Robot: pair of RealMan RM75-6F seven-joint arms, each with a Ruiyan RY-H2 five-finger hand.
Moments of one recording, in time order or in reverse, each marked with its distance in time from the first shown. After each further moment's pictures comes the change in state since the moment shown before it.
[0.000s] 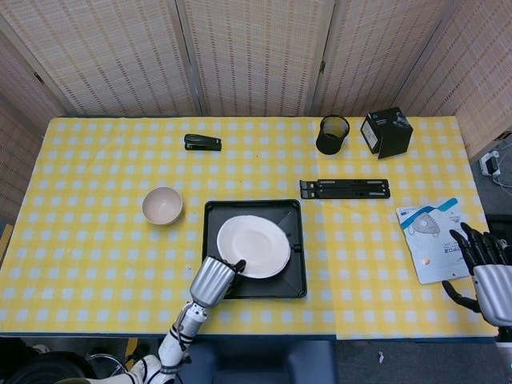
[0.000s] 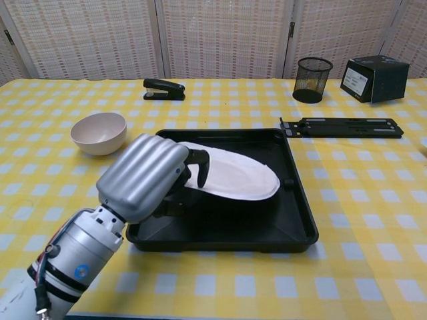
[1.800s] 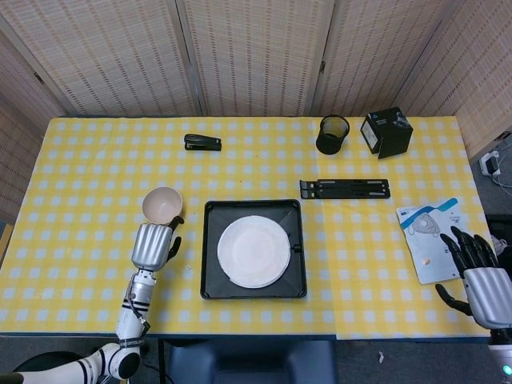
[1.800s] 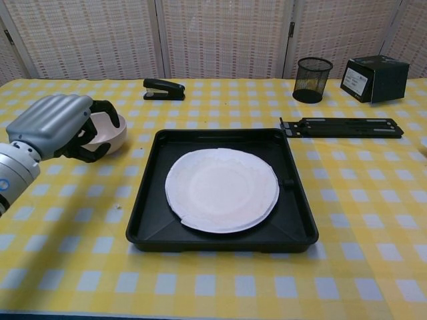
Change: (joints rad) left arm 0.031 0.372 -0.159 -0.414 -0.386 -0.175 0.253; right arm -0.004 -0.018 -0.010 -0.009 -0.029 0.000 -0.049
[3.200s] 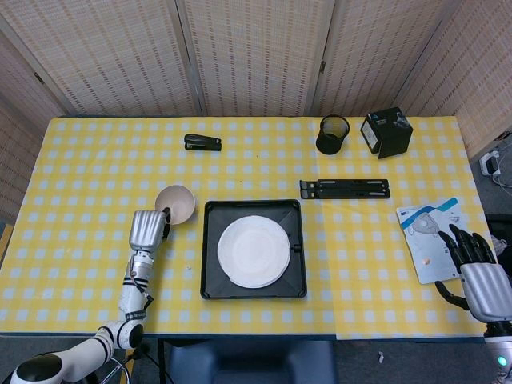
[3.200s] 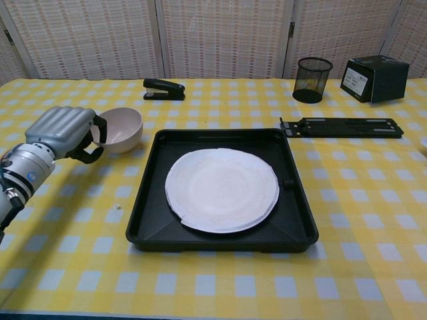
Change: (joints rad) left arm -0.144 -0.148 -0.007 0.478 -0.105 -0.118 -0.160; right arm 0.025 -0.011 0.014 0.009 0.057 -0.058 -0.037
